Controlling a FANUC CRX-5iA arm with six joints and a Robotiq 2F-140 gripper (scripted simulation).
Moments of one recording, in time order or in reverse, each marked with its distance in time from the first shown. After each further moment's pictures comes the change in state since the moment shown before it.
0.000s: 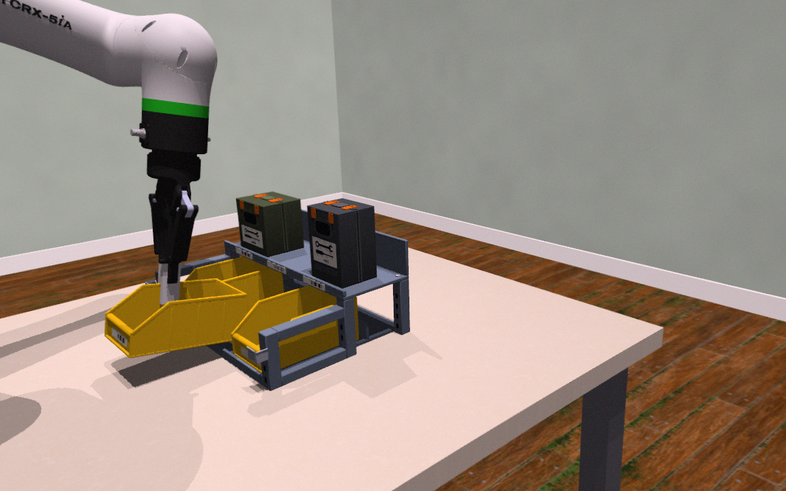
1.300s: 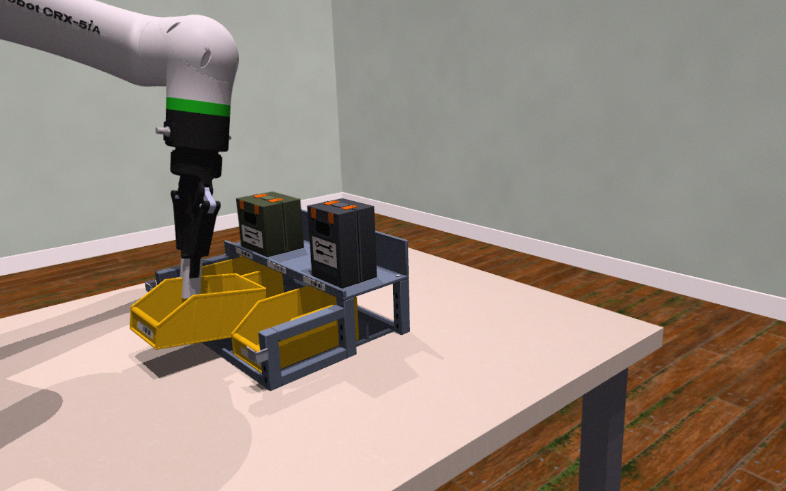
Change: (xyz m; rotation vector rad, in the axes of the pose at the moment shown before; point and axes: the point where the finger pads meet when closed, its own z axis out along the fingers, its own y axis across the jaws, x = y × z) arm 0.035 0.000 -0.006 0.000 0.000 0.000
